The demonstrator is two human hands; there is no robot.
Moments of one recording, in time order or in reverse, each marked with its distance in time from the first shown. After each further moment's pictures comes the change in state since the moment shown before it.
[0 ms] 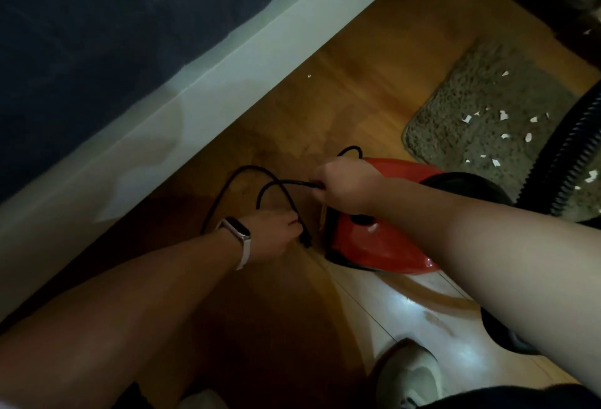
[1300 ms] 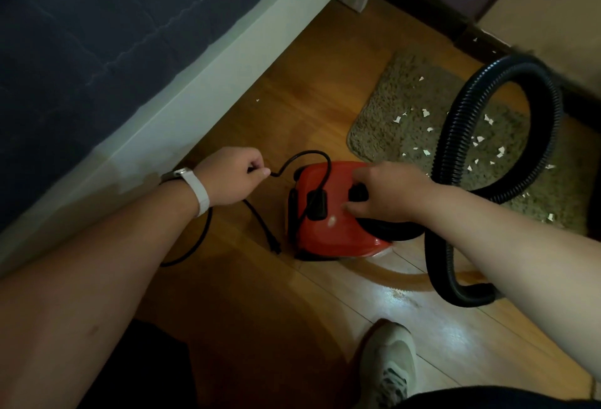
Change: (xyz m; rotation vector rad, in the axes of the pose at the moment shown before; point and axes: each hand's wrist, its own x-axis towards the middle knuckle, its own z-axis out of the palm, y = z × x) left_hand -0.001 -0.011 -0.141 -0.473 0.295 -0.274; right_hand -0.134 0.042 -0.022 -0.130 0.129 0.367
